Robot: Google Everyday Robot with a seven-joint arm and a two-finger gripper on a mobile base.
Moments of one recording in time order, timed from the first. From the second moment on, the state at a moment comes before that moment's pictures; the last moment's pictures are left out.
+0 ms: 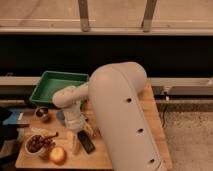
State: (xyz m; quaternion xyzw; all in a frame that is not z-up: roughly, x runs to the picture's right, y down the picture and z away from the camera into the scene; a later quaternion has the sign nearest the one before) arm -0.117 0.272 0.762 -0.50 0.29 0.26 0.77
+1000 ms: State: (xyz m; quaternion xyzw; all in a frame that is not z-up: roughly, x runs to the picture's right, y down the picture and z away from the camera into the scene) arm -0.122 0.278 0.769 -0.46 0.25 0.33 0.78
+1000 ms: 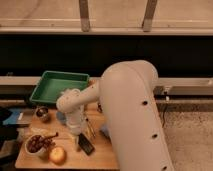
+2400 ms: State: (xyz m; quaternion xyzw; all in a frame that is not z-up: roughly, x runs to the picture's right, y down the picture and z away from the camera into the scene) arm -0.114 0.213 0.782 -0.43 0.22 0.35 0.81
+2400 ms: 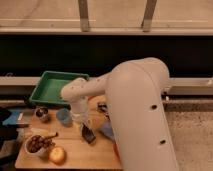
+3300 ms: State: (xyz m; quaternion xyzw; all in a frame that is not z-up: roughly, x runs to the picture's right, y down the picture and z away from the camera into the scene) arm -0.145 0.263 0.766 -0.46 0.20 0.28 0.82
